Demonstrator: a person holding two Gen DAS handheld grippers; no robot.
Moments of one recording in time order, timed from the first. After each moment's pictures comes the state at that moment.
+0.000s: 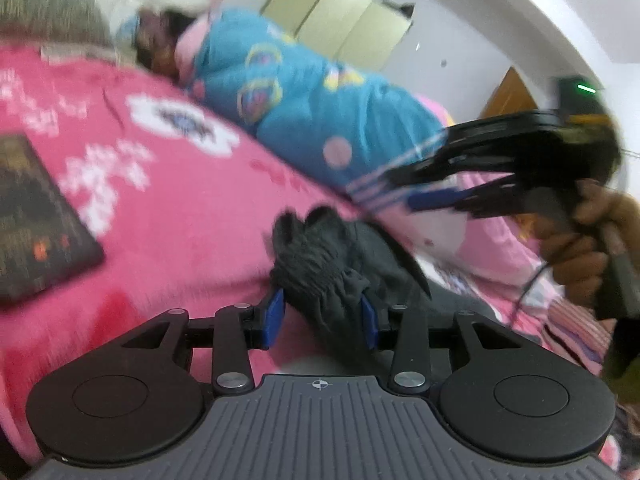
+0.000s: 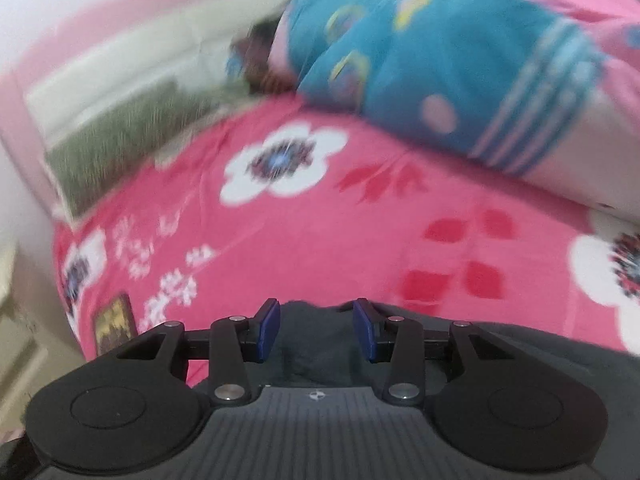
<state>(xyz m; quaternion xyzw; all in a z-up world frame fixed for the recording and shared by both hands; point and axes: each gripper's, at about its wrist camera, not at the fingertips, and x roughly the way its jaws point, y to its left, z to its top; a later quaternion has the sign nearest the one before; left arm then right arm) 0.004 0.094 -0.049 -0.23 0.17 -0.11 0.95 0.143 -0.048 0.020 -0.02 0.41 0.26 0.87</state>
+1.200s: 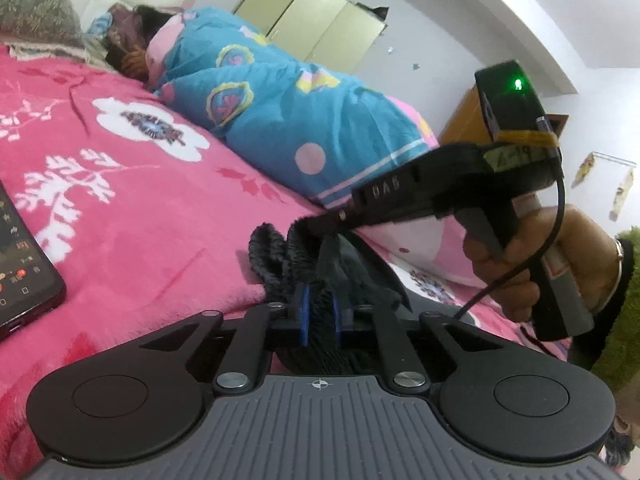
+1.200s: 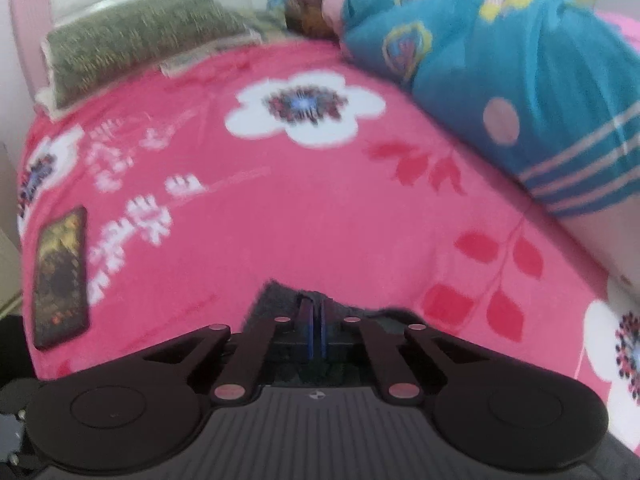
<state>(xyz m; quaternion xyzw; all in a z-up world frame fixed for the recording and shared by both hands) 0.017 0.100 -0.052 -0.25 0.16 -0.16 0.94 0.143 0.001 -0.005 -0.15 0.39 0.28 0.87</state>
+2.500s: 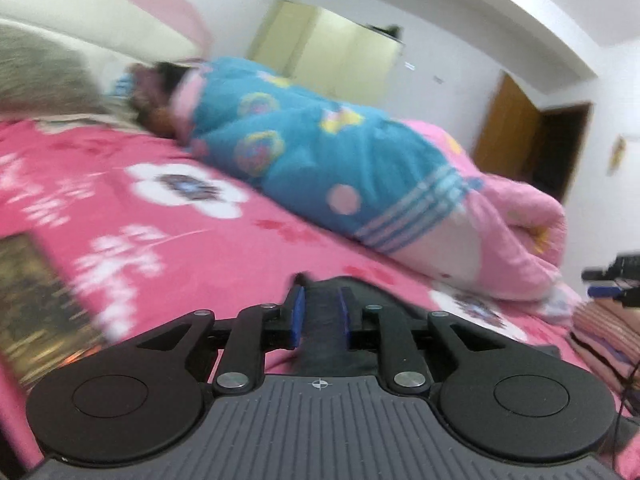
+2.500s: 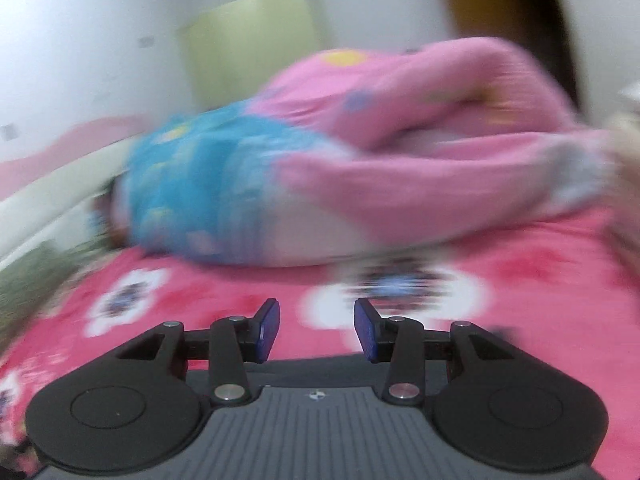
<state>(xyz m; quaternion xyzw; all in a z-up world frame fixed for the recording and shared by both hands) 0.035 0.088 -0.009 -0.18 0.18 -0.12 0.96 0.040 -0.338 0.043 0.12 0.24 0.00 0.96</state>
